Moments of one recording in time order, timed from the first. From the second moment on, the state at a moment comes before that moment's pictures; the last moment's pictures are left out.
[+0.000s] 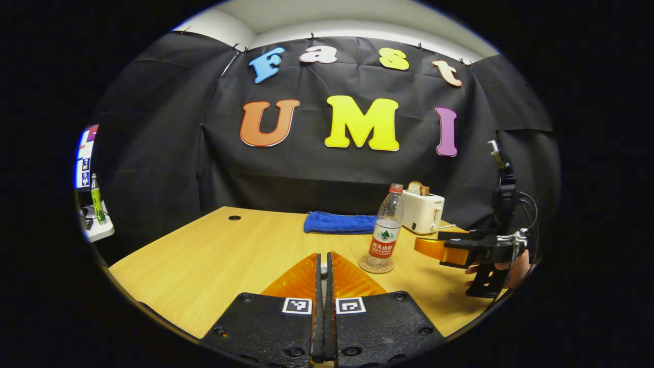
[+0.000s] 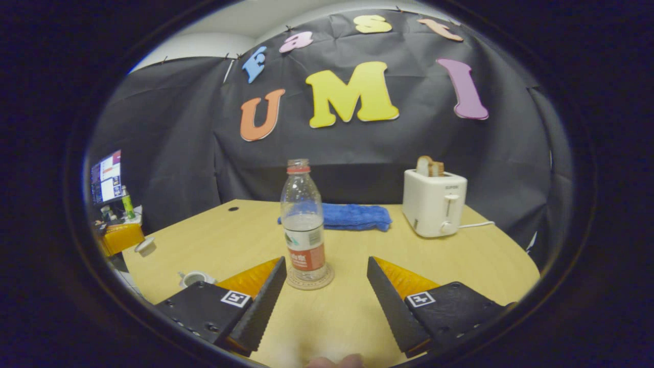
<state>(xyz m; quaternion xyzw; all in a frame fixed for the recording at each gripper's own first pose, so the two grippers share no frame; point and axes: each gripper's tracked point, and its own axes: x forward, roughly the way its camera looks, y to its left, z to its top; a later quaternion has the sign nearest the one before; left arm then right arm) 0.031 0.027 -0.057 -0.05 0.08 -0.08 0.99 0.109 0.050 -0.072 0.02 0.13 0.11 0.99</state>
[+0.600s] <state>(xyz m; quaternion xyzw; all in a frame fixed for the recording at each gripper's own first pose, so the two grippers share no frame) 0.062 -0.002 -0.112 -0.06 0.12 -0.08 0.99 0.062 -0.017 -0.039 -0.05 0.05 0.04 1.00</state>
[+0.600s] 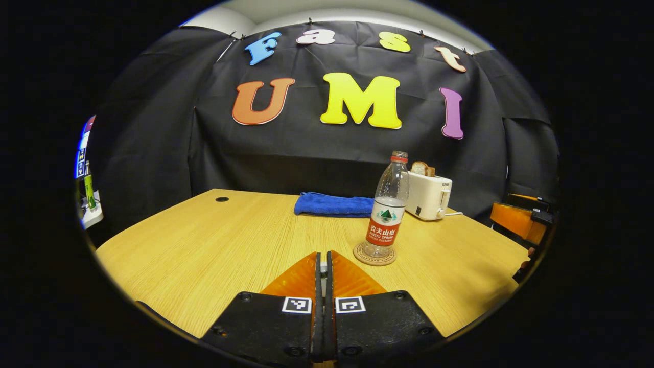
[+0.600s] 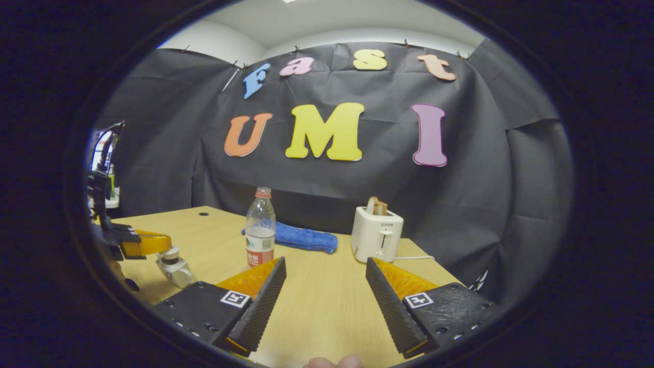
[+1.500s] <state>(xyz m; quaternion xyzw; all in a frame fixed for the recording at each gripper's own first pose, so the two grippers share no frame) 0.055 -0.003 -0.125 -0.05 0.14 -0.05 0.99 0.053 -0.023 -0.043 -0.05 0.06 0.04 1.00</state>
